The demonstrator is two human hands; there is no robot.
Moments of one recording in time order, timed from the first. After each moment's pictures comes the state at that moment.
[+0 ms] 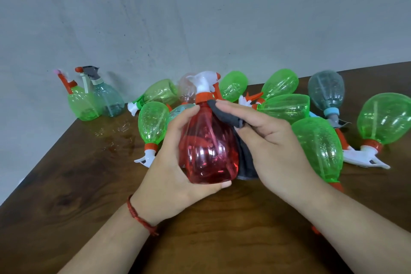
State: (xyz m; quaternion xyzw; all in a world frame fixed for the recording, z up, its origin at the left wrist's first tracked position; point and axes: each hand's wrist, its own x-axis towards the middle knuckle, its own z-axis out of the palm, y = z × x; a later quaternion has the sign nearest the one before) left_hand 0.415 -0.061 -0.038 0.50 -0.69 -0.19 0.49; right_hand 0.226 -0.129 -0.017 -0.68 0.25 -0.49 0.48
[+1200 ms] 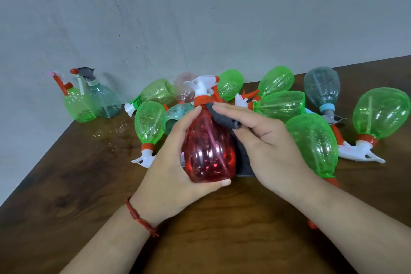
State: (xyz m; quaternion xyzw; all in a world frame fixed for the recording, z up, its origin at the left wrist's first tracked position) left_hand 0.412 -0.063 -0.041 0.51 -0.71 -0.16 0.45; right_hand 0.222 -0.135 -0.027 -0.71 0.26 -0.48 0.44
